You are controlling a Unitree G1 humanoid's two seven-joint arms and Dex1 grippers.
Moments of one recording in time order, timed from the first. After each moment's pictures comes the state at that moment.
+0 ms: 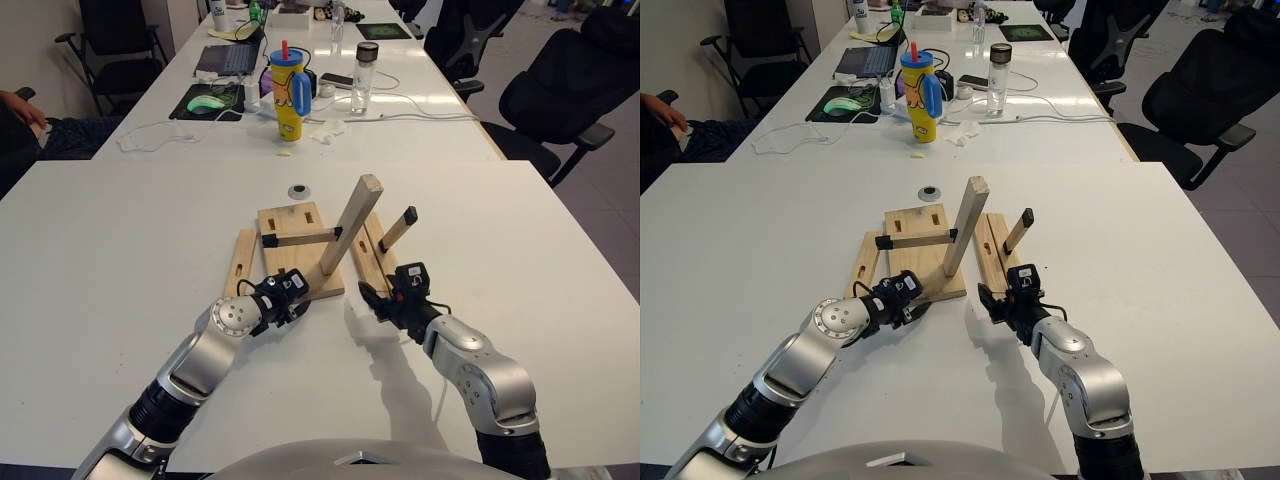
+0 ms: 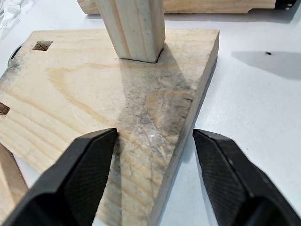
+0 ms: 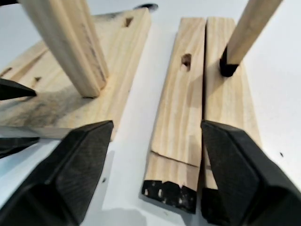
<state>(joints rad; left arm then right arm) -0.15 0.42 -0.49 -0.34 0.16 0.79 -0.53 0.08 -0.20 0.09 -0.46 0.30 0.85 0.15</state>
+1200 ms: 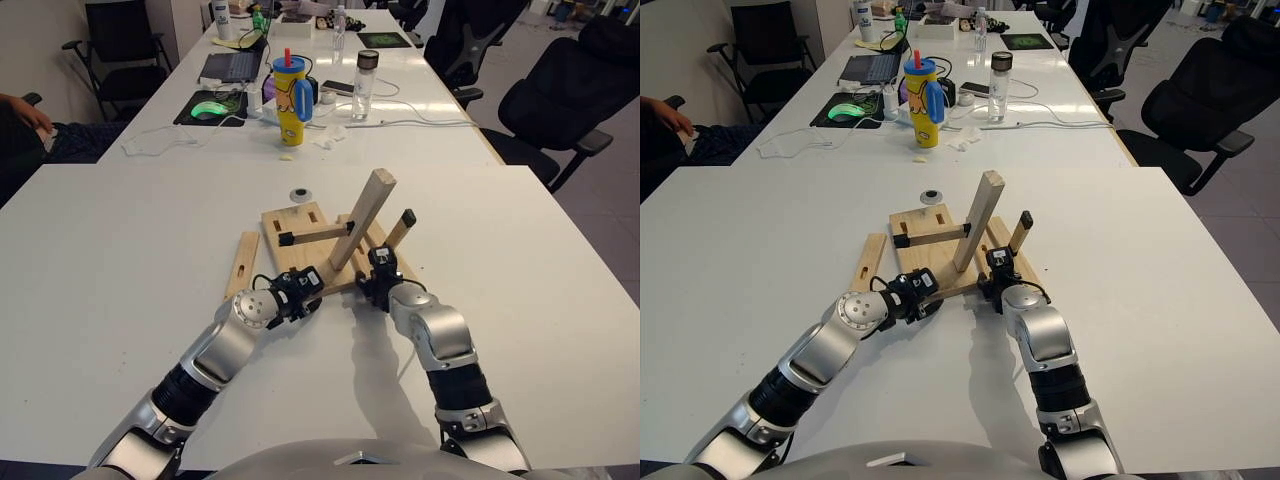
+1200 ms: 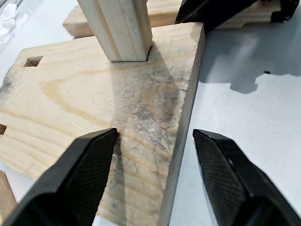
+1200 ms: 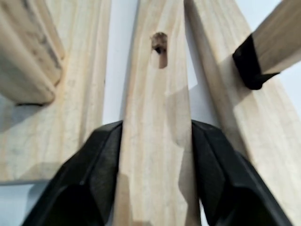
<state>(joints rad) -0.24 0.37 -0.55 -0.21 0.19 0.73 -0.53 -0.22 -0.06 0.15 -0.10 0.08 0.95 0.00</state>
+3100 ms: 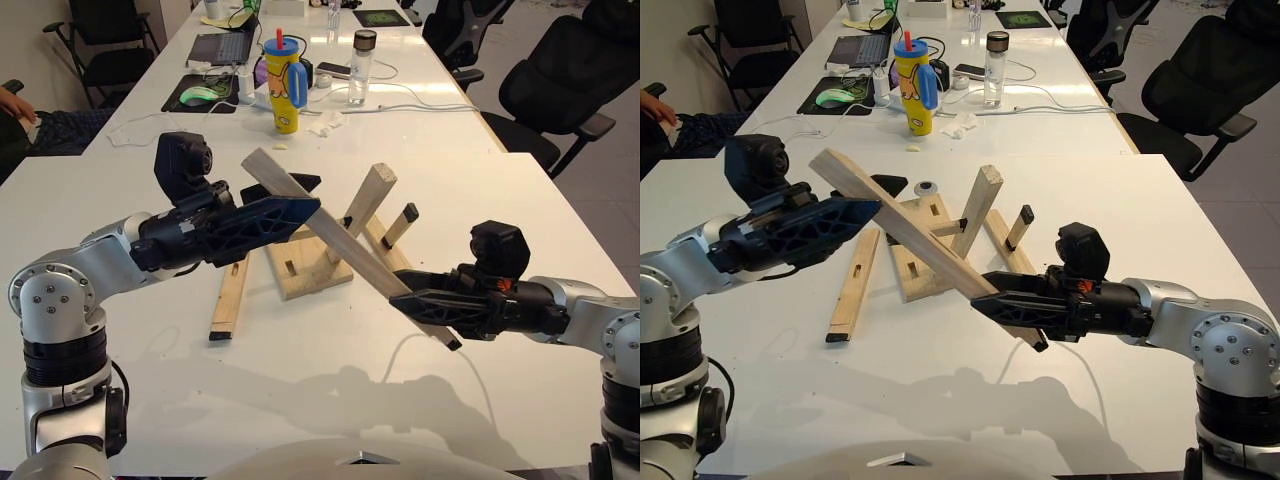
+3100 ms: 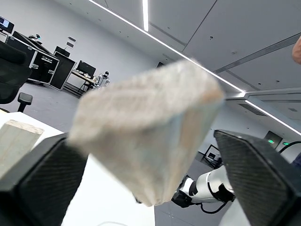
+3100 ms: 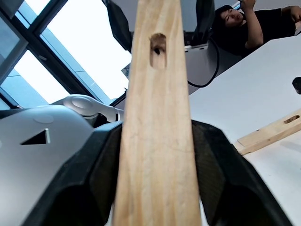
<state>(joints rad) -0.41 0.60 0.21 -0.38 -1.70 1.01 -0.52 -0.13 -0.73 -0.26 -0.48 1.55 1.15 0.83</state>
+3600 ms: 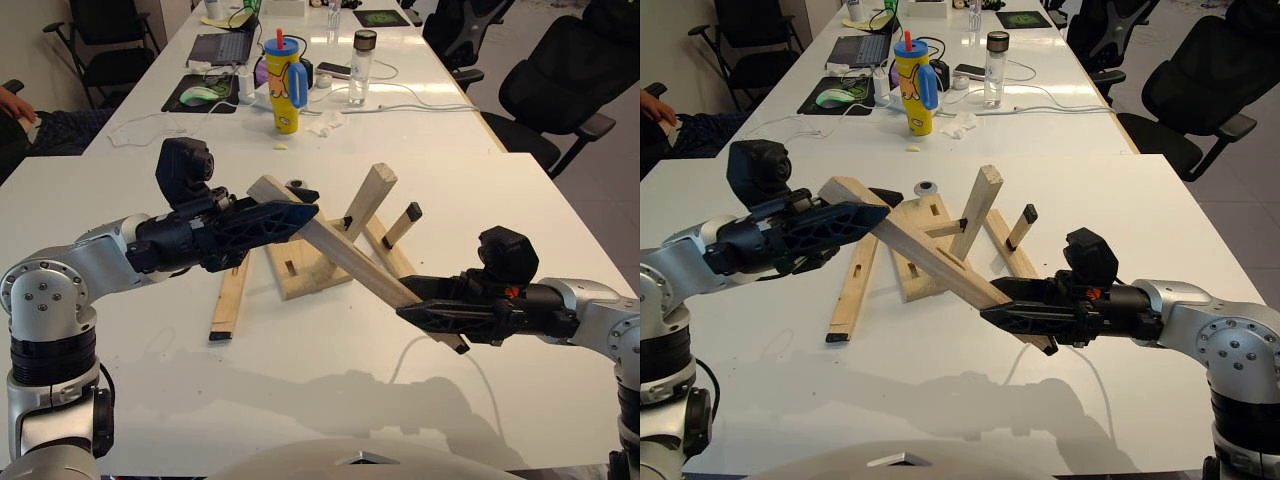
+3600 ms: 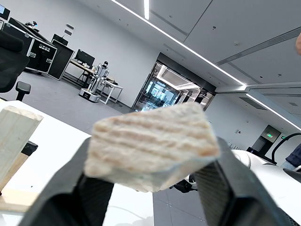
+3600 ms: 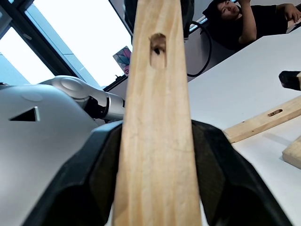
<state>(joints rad) -0.41 0.66 0.19 -0.37 -1.71 1.03 -0.55 -0.09 -0.80 -0.25 -0.50 1.39 1.07 0.99</state>
